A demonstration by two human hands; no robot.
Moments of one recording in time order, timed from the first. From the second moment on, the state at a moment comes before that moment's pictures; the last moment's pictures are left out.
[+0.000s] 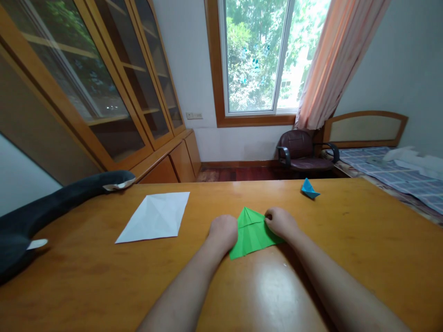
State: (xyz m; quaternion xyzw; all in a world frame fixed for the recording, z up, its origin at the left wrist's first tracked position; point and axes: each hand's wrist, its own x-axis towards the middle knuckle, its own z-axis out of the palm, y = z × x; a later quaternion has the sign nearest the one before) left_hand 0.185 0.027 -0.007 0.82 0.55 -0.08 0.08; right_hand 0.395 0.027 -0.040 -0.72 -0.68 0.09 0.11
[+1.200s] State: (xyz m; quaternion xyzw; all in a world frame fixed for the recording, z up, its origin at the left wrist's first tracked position) left_hand 0.194 0.031 -0.046 0.93 0.34 0.11 0.07; right_hand 0.377 0.016 -0.020 -0.68 -0.73 -0.02 0.05
